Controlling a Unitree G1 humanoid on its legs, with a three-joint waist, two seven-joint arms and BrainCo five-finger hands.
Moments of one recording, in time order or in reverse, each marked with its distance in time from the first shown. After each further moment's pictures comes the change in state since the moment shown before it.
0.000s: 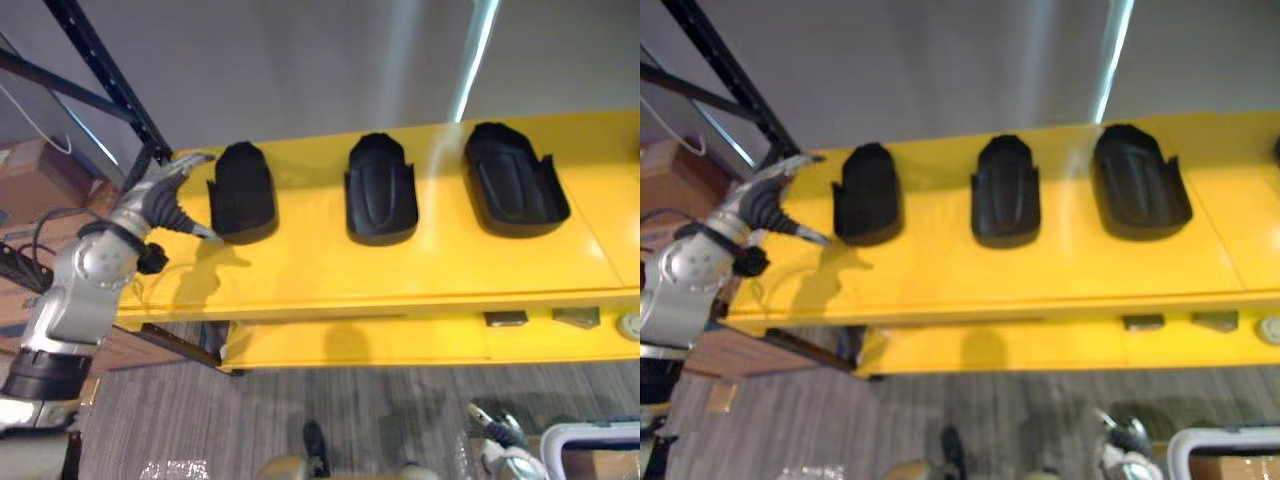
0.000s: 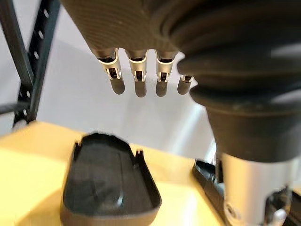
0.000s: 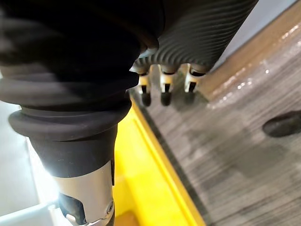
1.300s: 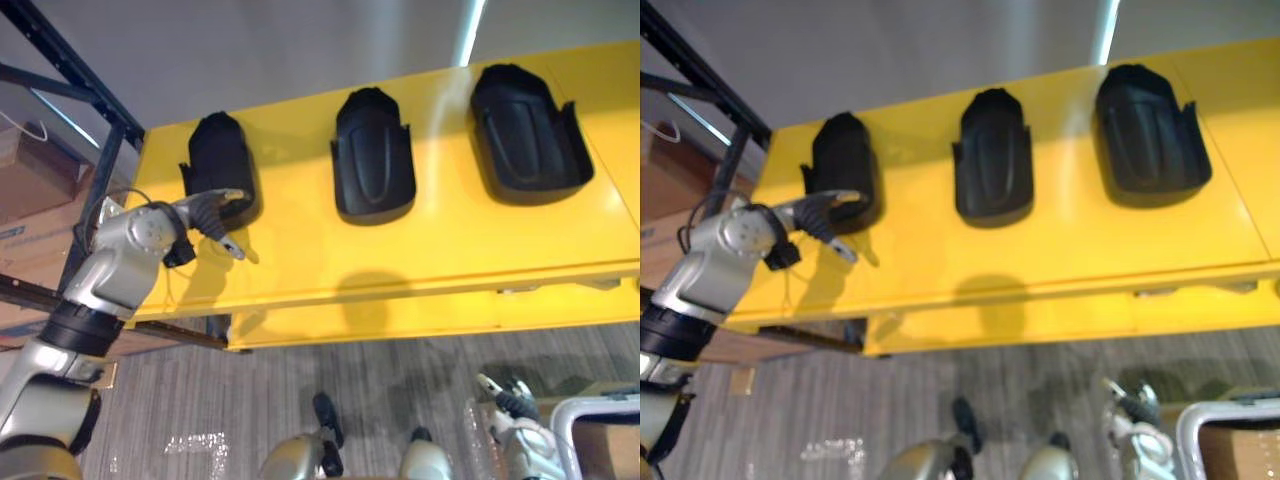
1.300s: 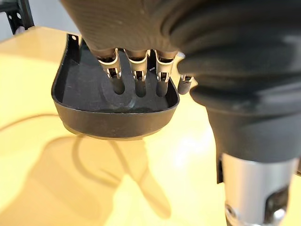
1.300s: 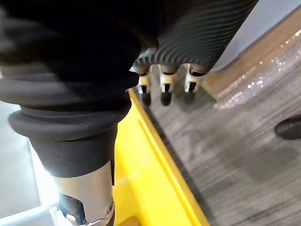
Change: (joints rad) left arm -0.261 -0.011 -0.265 0.152 0.033 0.223 -0.296; right arm -0.051 -0.038 0.002 -0.077 0.001 0.005 -0.008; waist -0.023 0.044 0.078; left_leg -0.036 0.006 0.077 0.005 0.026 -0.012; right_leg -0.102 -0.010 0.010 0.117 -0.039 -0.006
